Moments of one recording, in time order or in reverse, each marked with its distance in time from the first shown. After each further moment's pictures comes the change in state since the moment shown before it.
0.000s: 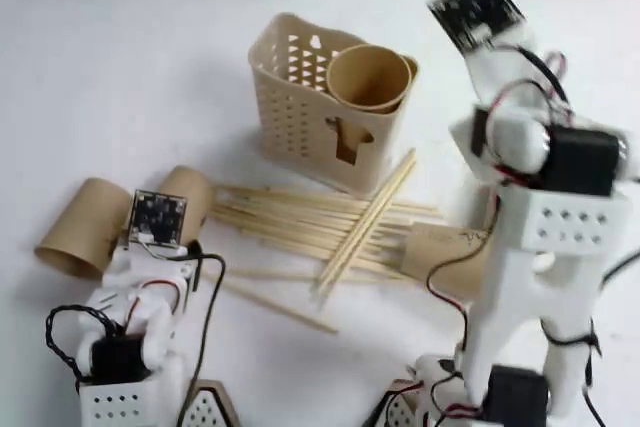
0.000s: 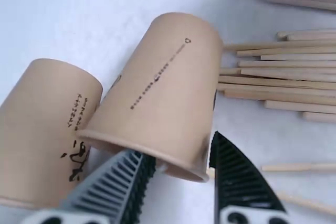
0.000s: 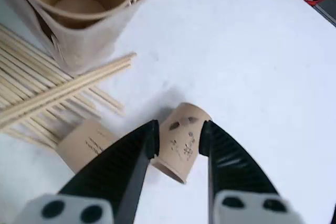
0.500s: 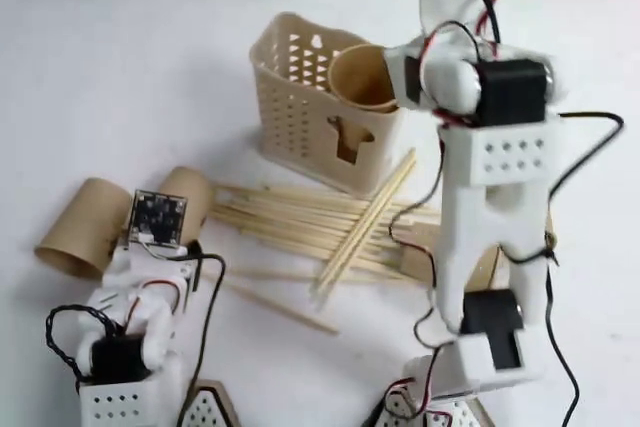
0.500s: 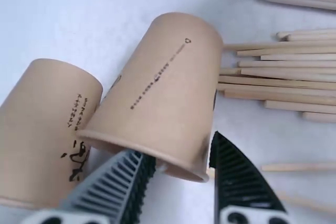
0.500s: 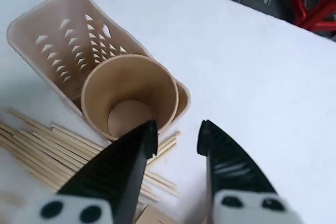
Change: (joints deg) left arm 0.0 0.0 0.0 0.0 0.0; right arm -15.3 21.3 -28.8 0.0 -25.3
